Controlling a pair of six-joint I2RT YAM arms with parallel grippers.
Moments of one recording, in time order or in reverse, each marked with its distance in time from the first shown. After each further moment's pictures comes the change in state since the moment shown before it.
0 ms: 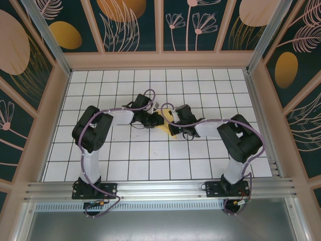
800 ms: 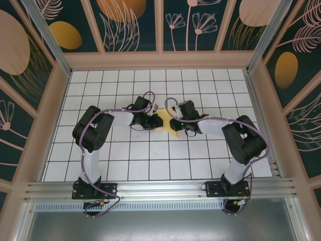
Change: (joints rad) left arm 0.000 0.009 -0.043 0.045 -0.024 0.001; right arm -0.057 -0.059 0.050 -0.108 -0.018 0.027
